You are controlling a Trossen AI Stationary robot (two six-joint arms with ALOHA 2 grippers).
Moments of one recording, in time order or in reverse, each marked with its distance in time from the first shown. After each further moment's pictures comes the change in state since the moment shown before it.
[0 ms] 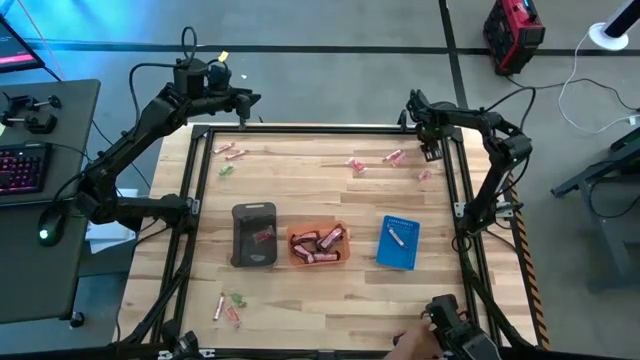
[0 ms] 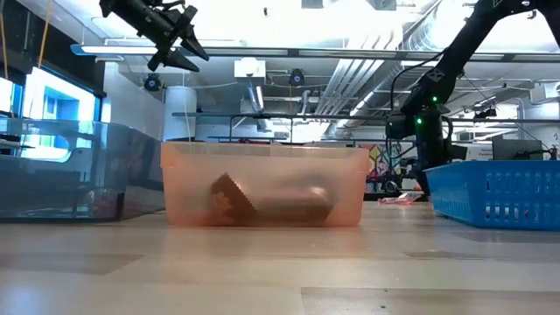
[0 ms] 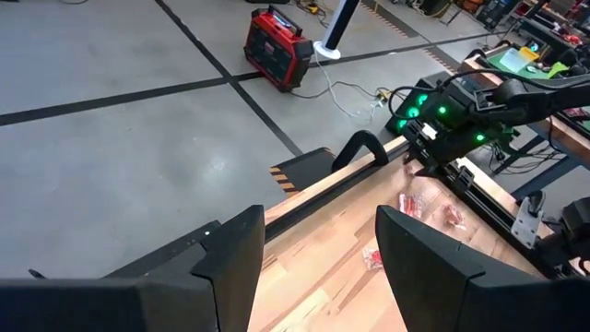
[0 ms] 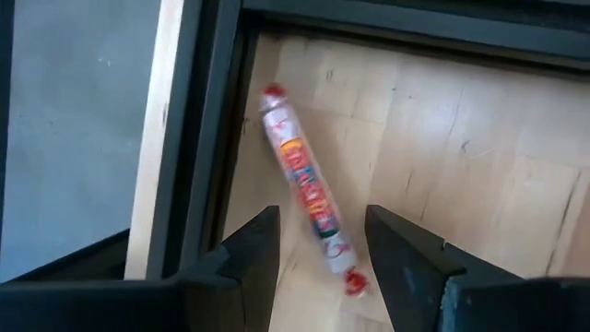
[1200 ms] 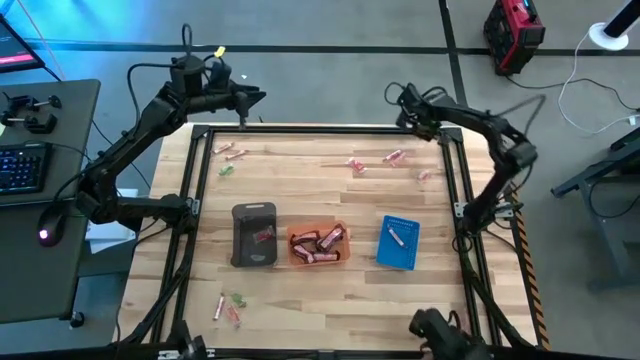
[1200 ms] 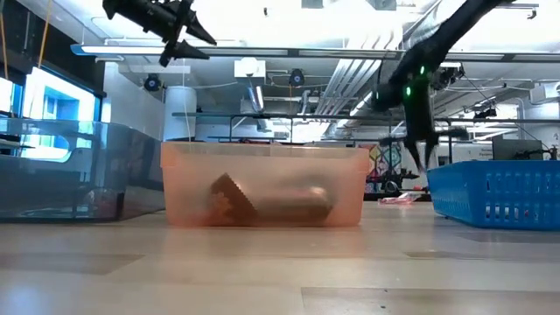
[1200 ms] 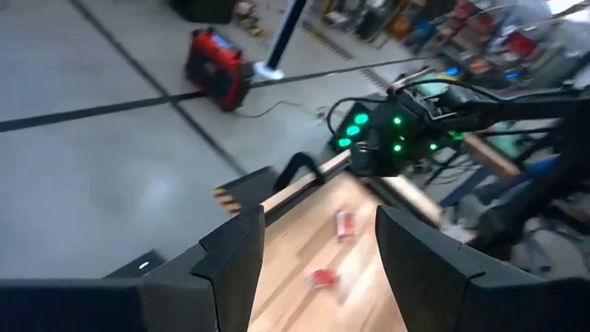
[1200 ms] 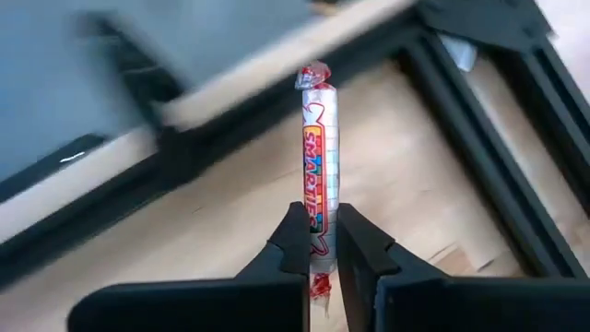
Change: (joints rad) left arm 0.000 0.002 0.000 0.117 0.162 -0.064; right arm 0.143 -0.106 0.147 -0.242 0.076 -0.725
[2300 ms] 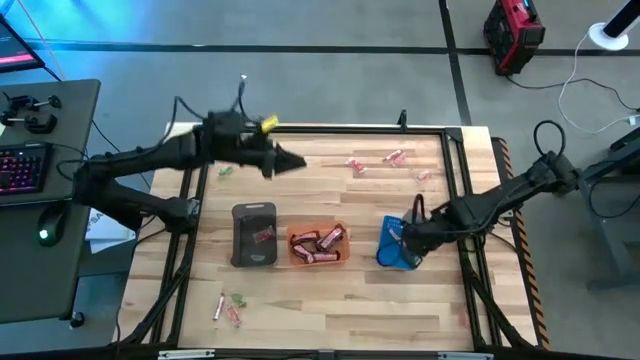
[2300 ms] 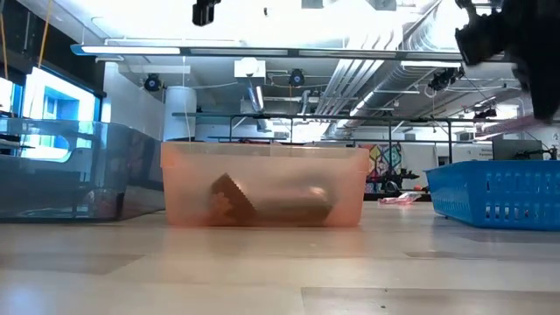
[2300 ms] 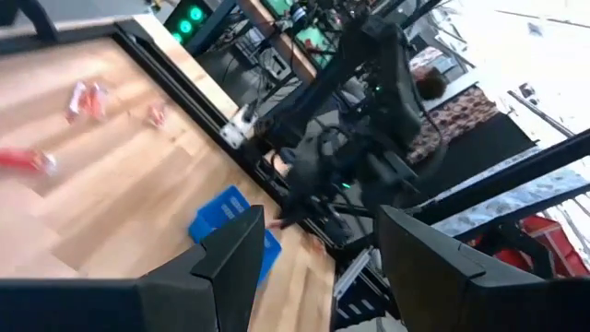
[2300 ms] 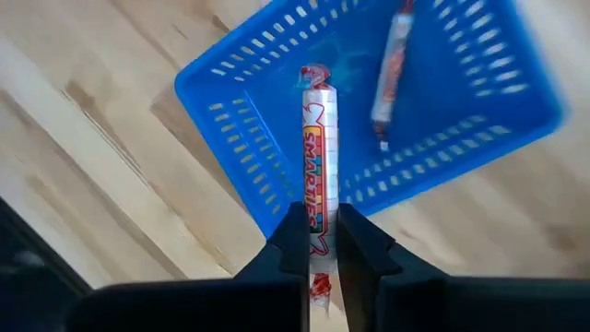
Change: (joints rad) left arm -0.735 0.012 0.000 0.097 -0.207 -0.490; right arm 1.365 -0.509 -0.331 -0.085 -0.361 0.096
